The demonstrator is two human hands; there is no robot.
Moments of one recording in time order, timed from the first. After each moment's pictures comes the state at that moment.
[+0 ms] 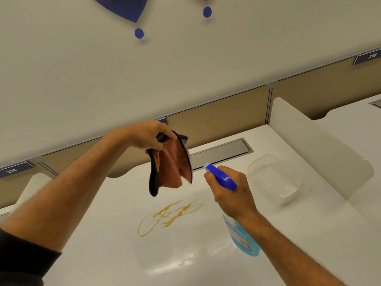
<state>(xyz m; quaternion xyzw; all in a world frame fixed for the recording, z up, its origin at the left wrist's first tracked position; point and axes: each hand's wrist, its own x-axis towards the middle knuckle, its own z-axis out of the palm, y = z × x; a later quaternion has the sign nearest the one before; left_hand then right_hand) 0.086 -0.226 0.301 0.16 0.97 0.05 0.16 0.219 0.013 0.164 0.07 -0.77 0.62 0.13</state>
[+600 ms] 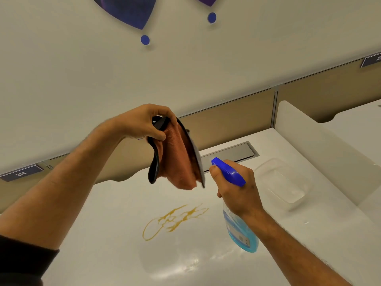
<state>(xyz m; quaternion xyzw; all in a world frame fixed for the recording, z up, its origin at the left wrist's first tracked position) 0.087 -0.239 0.344 0.17 0.95 0.24 0.11 0.211 0.013 0.188 0.09 -0.73 0.65 0.17</state>
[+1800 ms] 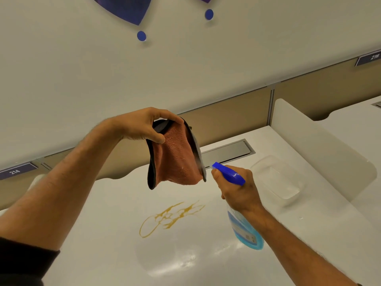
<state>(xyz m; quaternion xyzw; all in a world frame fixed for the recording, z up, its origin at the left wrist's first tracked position) 0.095 -0.231 0.338 0.19 0.93 0.26 0.17 0.197 0.023 0.149 0.07 -0.77 0.62 0.15</state>
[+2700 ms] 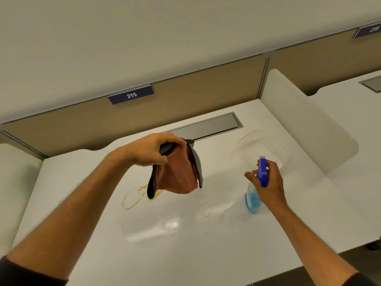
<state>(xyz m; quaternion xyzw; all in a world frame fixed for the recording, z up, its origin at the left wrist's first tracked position) 0.128 -0.221 0.182 0.19 0.92 0.25 0.22 0.191 0.140 -0.006 -0.08 -0.80 0.58 0.09</state>
